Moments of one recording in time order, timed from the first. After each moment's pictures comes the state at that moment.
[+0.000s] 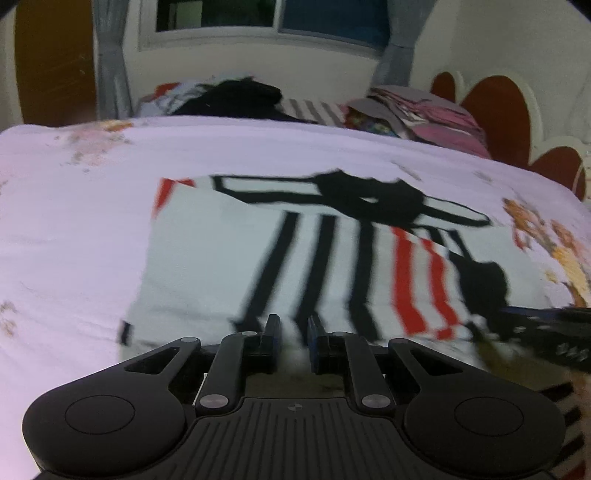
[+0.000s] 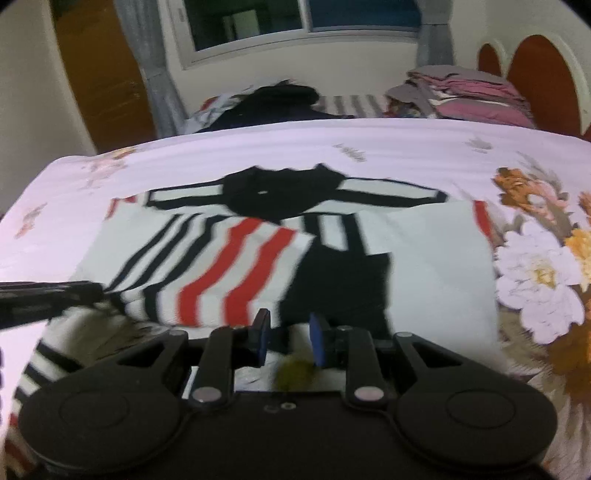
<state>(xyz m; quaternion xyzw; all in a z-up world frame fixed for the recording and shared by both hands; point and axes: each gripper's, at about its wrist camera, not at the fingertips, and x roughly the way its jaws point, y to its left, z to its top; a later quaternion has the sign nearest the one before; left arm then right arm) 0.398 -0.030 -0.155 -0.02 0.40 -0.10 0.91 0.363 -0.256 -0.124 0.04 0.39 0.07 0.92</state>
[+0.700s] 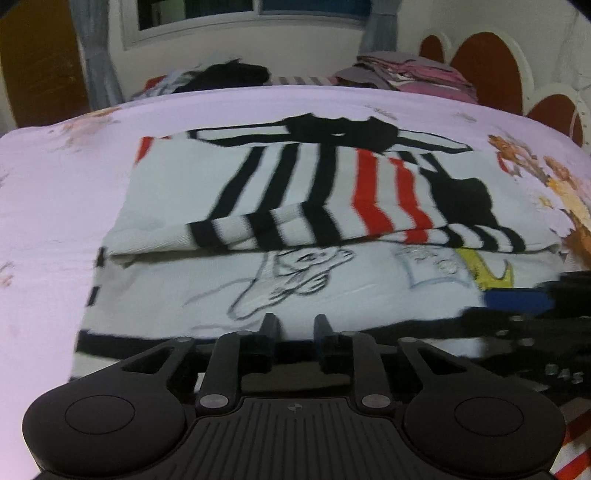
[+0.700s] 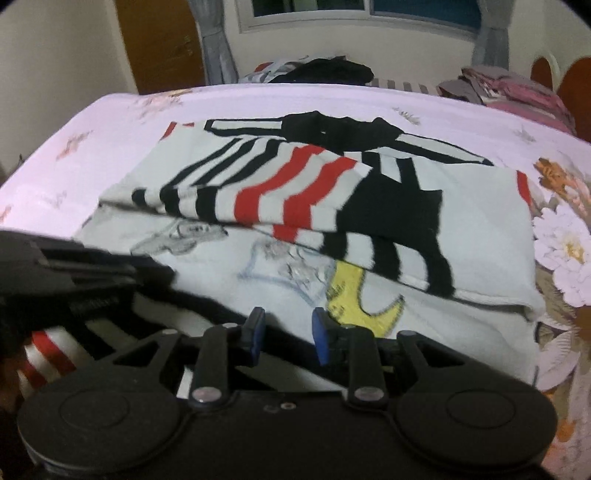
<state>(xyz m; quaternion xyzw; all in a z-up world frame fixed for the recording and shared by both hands) 0.344 -0.056 -0.183 0.04 0.42 -0.09 0.90 0.312 -0.246 -0.155 -0.04 0.41 0.12 0.90</state>
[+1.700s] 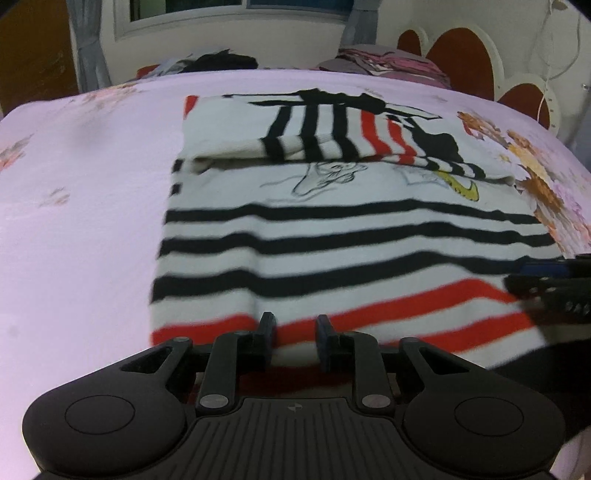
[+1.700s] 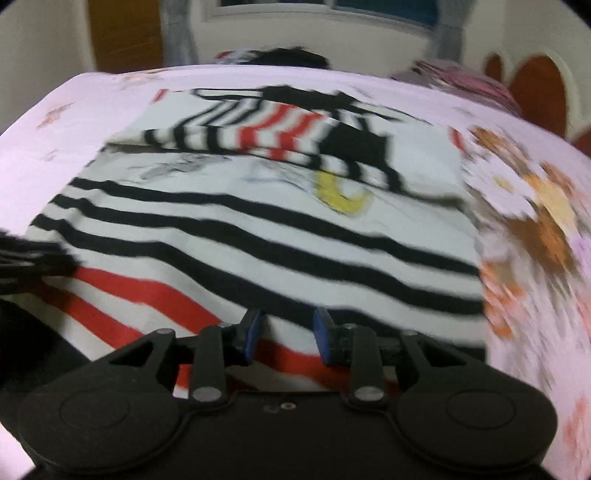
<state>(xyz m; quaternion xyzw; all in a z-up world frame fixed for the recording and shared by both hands) 0.244 0.031 -0.183 0.04 0.43 -0.14 0.89 0.209 -0.231 -0.155 -0.04 0.43 0.02 0.90</state>
